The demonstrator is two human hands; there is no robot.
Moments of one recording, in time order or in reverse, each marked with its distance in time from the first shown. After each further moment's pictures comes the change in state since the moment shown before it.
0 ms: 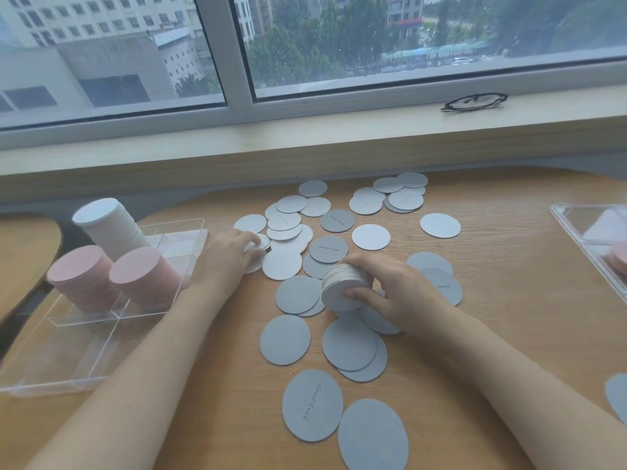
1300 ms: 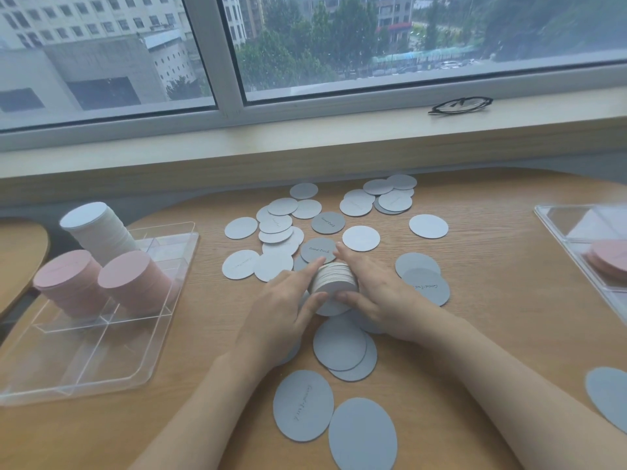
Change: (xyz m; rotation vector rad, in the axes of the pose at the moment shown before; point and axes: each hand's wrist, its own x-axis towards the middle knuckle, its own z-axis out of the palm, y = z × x) left_hand -0.087 0.075 0.034 -0.265 -0.016 0.384; right_hand 0.002 -0.003 0.003 0.006 -0.164 0.103
